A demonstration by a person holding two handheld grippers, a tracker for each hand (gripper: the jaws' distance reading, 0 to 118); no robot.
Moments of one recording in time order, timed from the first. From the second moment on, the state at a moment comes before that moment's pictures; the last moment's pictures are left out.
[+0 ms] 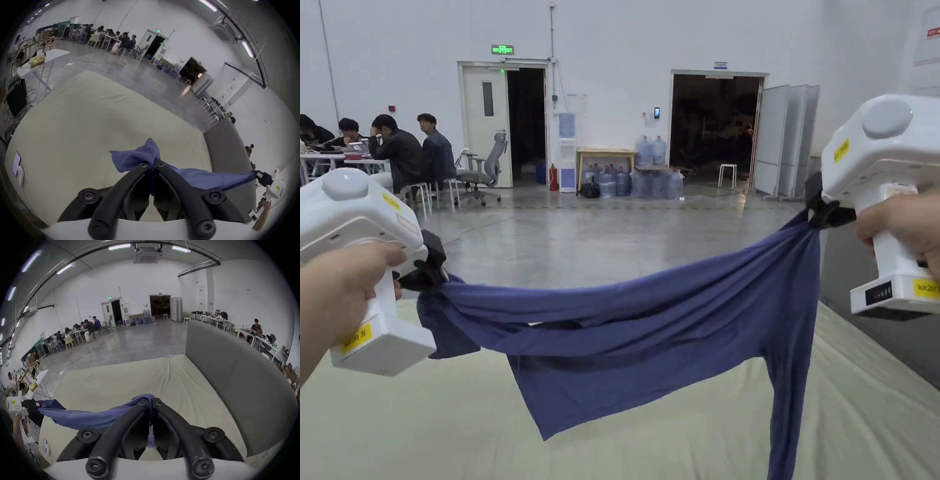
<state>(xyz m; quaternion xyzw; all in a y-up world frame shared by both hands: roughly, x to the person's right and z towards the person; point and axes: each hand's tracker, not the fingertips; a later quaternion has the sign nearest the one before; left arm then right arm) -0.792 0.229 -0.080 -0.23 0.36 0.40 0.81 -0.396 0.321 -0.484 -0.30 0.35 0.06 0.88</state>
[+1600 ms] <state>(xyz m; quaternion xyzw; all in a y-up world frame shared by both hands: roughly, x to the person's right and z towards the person) -0.509 -0.014 0.195 -0.29 0.29 0.41 0.82 -0.136 -0.009 -0.237 -0.52 0.41 0.09 0.74</state>
